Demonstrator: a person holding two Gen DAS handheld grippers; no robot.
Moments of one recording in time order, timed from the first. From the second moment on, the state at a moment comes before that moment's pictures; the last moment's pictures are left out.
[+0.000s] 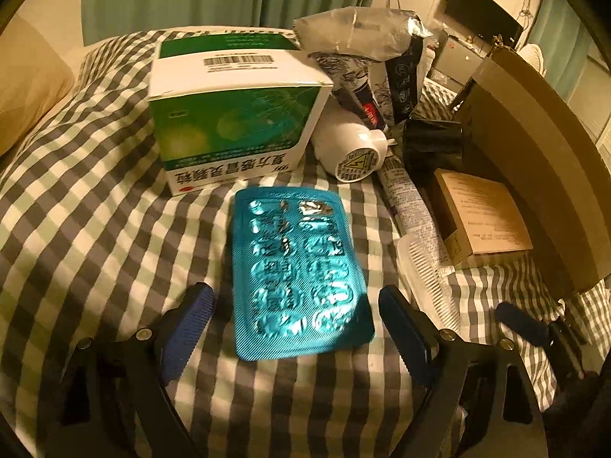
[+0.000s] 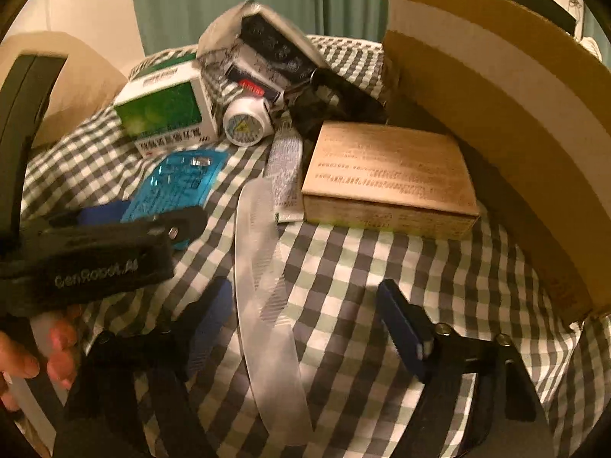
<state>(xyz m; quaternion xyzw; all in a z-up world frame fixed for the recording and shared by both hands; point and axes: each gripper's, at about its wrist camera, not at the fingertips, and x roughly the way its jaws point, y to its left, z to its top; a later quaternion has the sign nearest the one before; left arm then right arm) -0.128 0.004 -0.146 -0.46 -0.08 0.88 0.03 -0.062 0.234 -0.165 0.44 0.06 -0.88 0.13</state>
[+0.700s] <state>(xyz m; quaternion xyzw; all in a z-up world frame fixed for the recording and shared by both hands) -0.096 0.035 -0.139 -0.44 -0.04 0.89 0.06 -0.042 0.224 -0.162 0.44 0.09 -0.88 0.14</state>
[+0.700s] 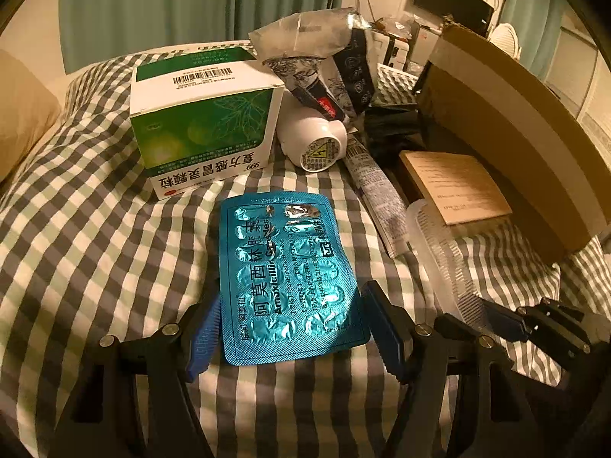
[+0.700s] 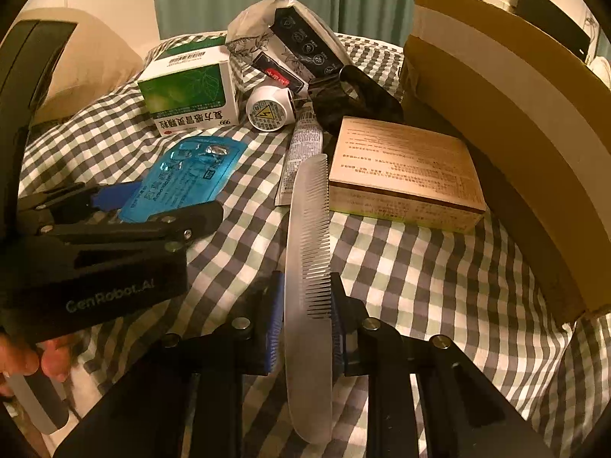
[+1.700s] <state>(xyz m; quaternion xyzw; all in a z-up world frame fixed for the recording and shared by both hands) -0.066 0.010 -0.114 -0.43 -0.04 0.90 0.08 -0.013 0.232 -0.138 0.44 0.05 -0.88 0.16</state>
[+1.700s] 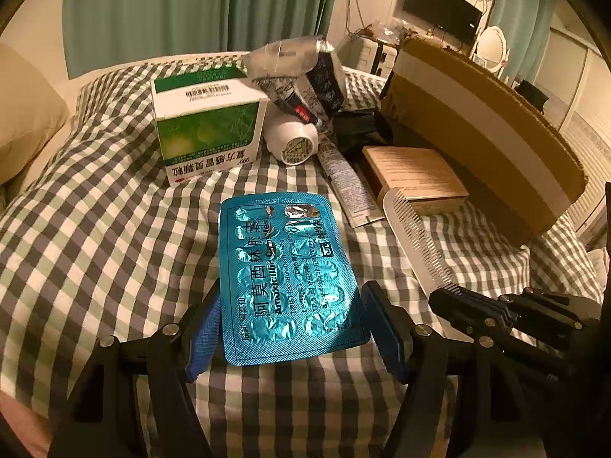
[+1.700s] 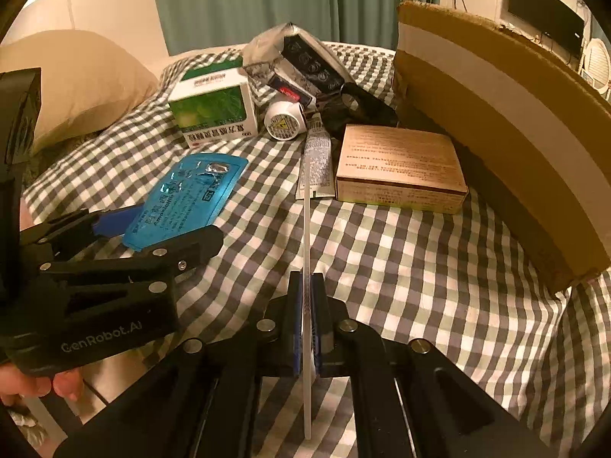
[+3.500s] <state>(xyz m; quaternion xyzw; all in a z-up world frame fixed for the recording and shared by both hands) -0.114 0.137 0.019 -0.32 0.02 0.93 0.18 -0.031 0.347 -0.006 0.34 -0.01 -0.94 0.09</state>
